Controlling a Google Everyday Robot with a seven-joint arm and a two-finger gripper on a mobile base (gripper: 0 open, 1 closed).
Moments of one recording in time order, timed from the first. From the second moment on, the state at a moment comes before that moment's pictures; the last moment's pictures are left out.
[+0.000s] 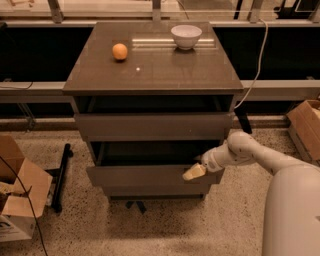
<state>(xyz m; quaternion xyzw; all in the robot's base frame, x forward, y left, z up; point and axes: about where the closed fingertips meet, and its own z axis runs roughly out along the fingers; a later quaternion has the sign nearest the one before) 0.668 -0.168 0.439 -0.41 0.84 0.25 0.24</state>
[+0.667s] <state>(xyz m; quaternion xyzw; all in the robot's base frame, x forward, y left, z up) 0.639 -0.179 0.435 -0.38 0.86 0.25 0.22</state>
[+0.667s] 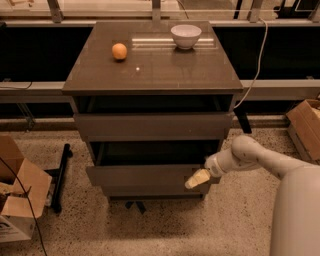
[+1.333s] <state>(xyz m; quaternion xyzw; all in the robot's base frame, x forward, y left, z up) 0.624 -0.190 0.438 -0.37 0.87 0.24 0.21</state>
